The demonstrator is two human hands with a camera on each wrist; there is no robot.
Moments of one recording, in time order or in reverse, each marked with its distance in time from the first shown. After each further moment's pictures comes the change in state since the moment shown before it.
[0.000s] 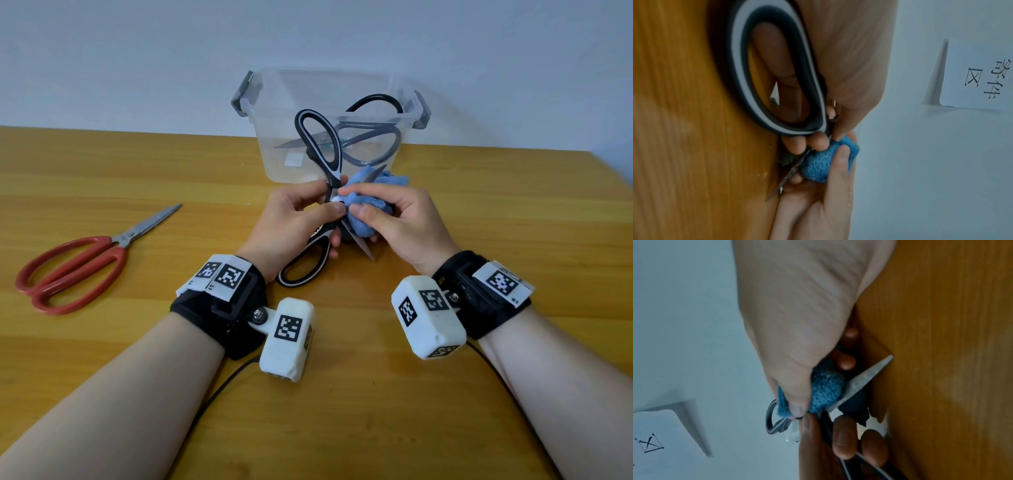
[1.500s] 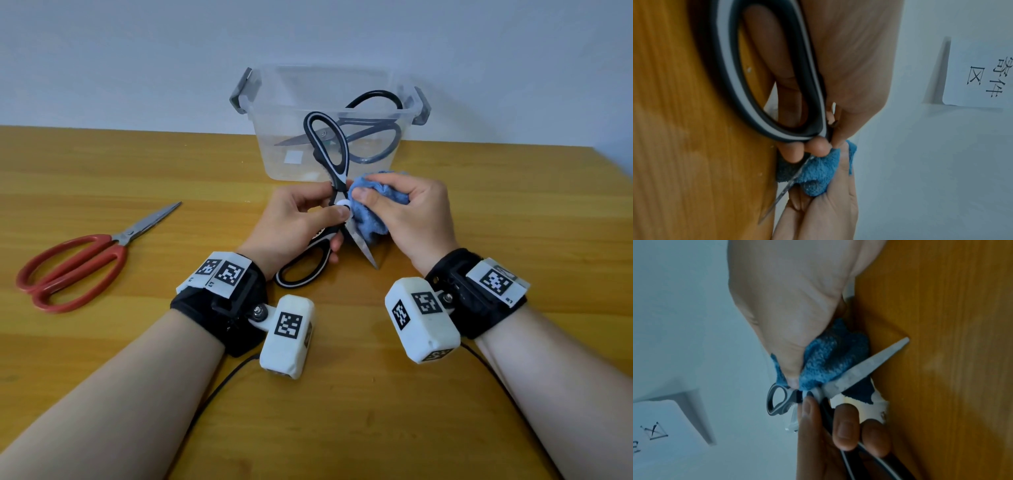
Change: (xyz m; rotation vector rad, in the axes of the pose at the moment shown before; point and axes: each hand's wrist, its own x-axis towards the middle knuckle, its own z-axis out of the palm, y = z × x) left_hand 0.001 -0.002 0.000 0.031 -0.069 -0.008; right_hand 0.002 -0.003 0.008 0.003 0.316 0.081
